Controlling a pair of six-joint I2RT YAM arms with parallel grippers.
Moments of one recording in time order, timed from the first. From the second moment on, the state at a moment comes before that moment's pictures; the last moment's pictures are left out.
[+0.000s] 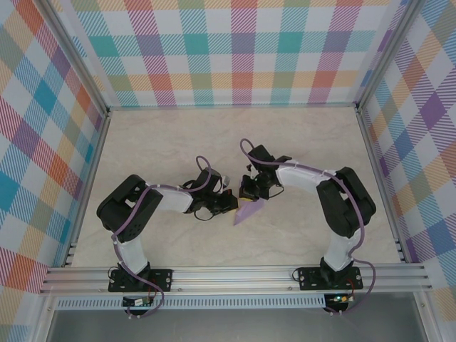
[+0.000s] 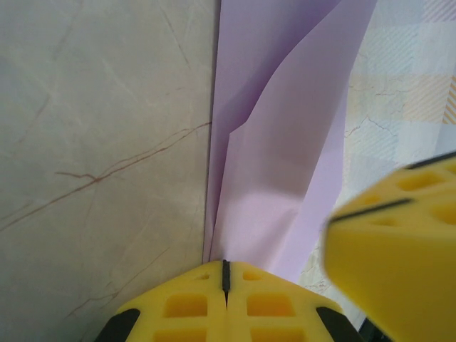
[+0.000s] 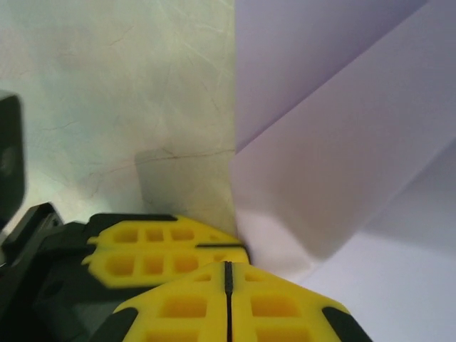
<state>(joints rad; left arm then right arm) -0.67 1.81 0.77 0.17 0.51 -0.89 0.62 1.82 1.12 -0.54 -0.43 0.75</state>
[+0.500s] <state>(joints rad) -0.67 1.81 0.79 0.13 0.51 -0.89 0.61 1.84 1.03 -0.46 -0.44 0.71</state>
